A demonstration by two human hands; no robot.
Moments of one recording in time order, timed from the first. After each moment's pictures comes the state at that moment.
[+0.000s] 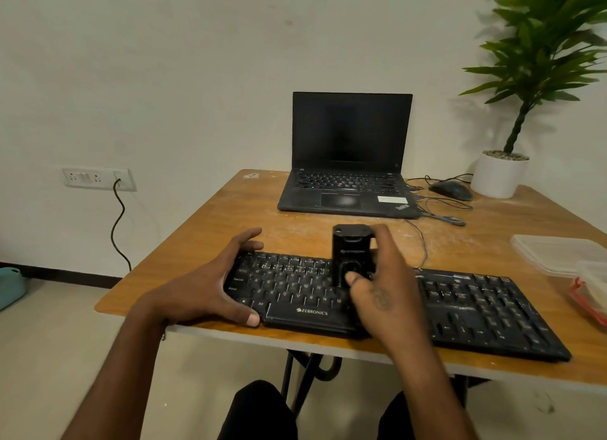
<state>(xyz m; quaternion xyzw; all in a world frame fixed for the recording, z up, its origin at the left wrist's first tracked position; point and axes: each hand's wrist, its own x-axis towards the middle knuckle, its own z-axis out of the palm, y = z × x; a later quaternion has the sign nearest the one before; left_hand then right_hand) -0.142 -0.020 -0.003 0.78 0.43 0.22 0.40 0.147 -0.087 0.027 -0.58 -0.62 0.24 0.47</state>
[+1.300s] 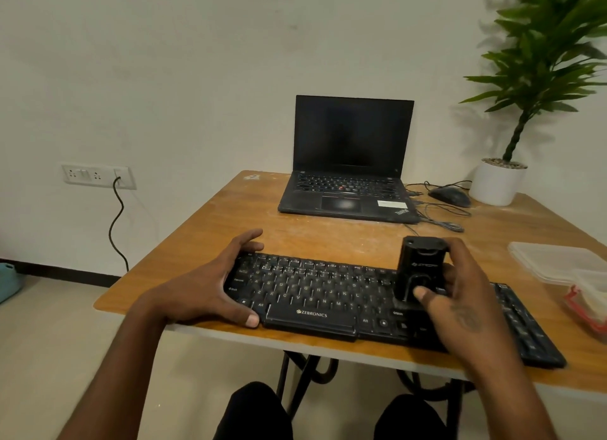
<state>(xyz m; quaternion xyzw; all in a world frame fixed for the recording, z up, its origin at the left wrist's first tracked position) -0.141 -0.022 -0.002 0.78 0.43 0.22 0.40 0.212 -0.115 0.041 -0.61 -0.57 0.26 0.49</state>
